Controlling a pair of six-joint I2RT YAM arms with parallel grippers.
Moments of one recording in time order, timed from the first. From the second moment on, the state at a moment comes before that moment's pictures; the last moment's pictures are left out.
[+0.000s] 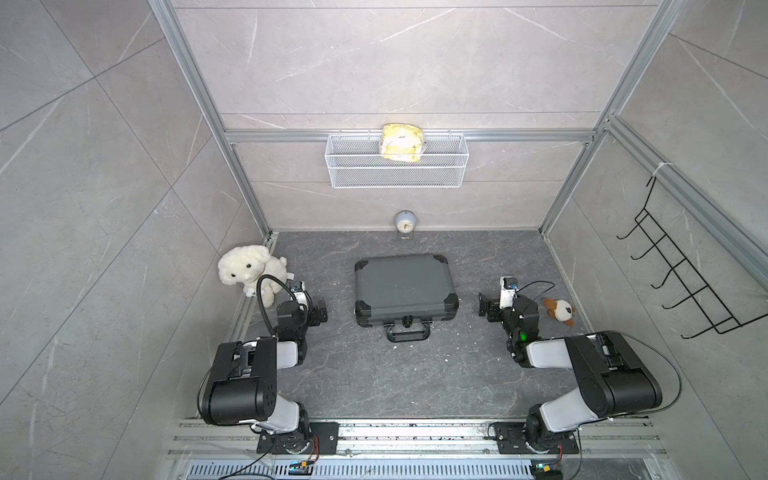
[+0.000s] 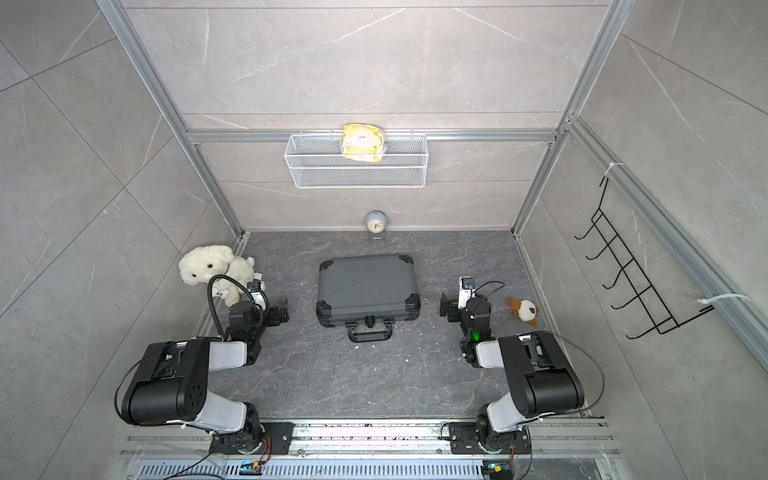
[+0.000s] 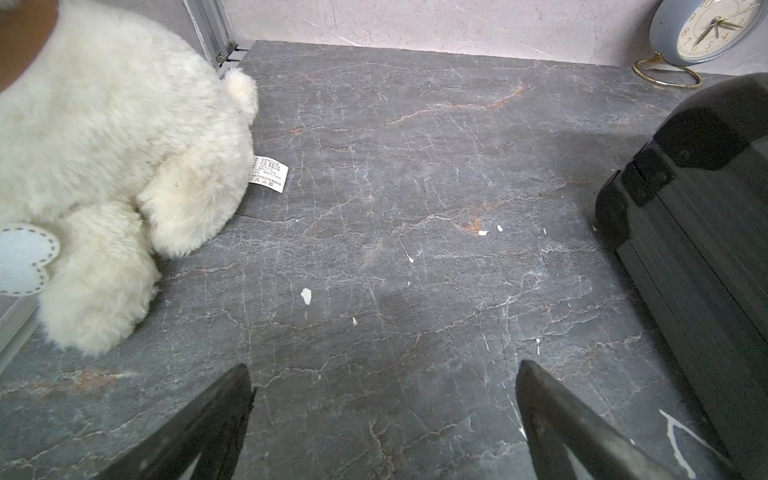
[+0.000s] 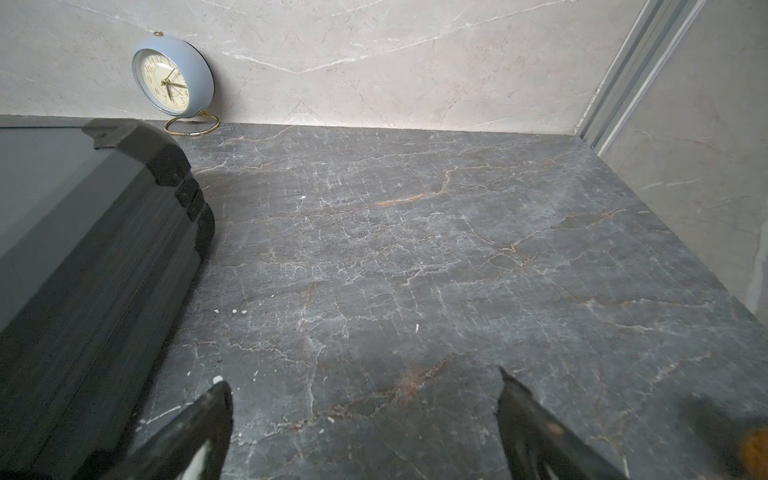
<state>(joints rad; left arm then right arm) 0.06 1.50 0.35 0.69 0.04 0.00 0.11 1.54 0.34 0.86 0.06 0.00</state>
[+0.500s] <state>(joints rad) 0.04 1.44 0.46 0.44 0.03 0.00 0.11 1.30 0.33 0.72 0.12 0.00</state>
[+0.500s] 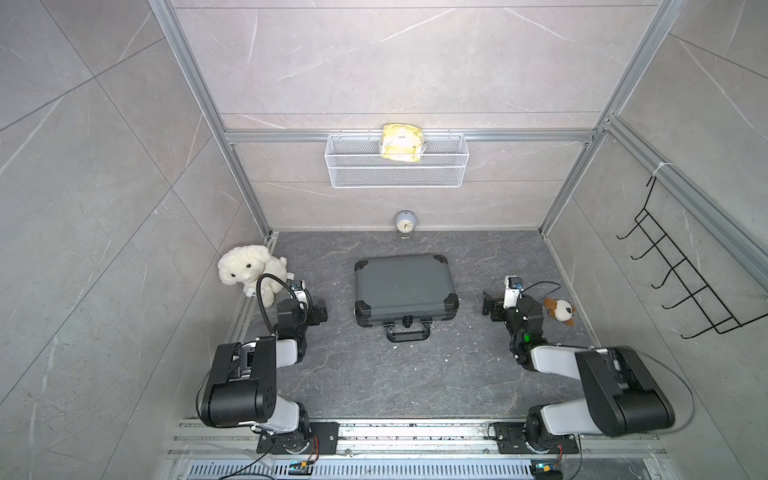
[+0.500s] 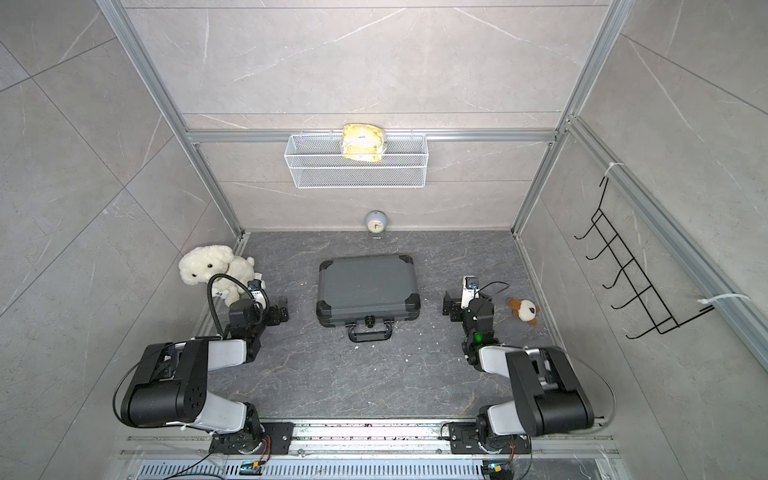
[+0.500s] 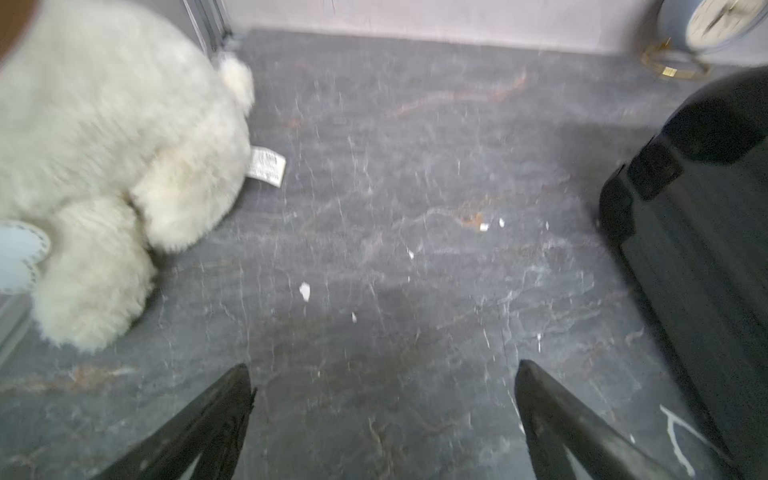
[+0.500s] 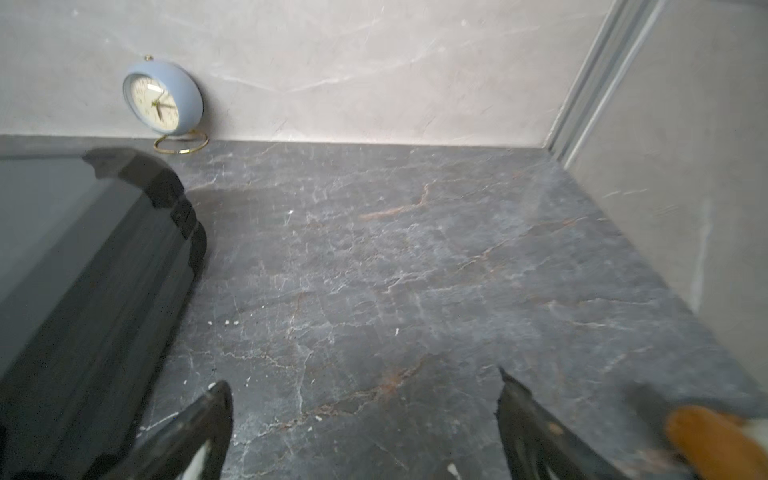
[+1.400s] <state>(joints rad) -0.19 1.16 0.63 -0.12 0.25 -0.60 0.45 1.02 0.49 -0.22 0.07 0.75</state>
